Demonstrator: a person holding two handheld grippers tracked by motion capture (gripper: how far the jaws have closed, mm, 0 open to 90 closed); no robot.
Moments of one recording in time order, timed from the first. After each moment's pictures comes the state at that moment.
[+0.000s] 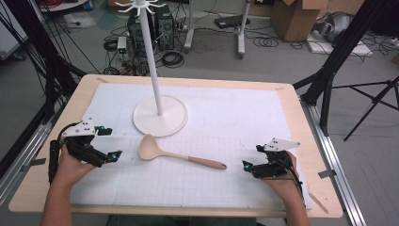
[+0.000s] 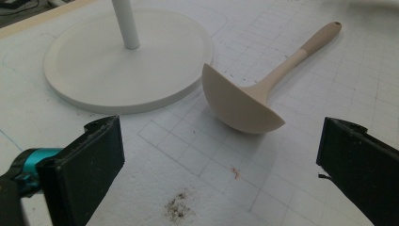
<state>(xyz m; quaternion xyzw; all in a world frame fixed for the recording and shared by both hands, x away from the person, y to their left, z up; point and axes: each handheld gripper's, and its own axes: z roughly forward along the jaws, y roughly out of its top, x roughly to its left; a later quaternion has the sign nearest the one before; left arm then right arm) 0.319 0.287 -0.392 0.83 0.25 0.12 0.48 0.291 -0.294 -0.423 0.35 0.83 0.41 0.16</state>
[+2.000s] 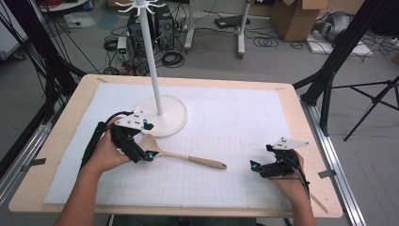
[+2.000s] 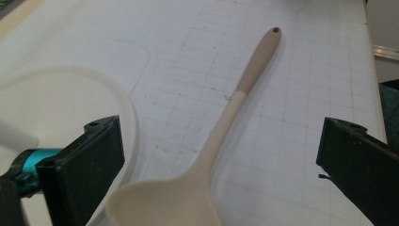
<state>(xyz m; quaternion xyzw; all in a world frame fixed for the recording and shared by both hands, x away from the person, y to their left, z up) 0.346 0.154 -0.355 0.90 0.12 0.06 0.42 0.295 -0.318 -0.427 0.38 0.81 0.42 0.15</state>
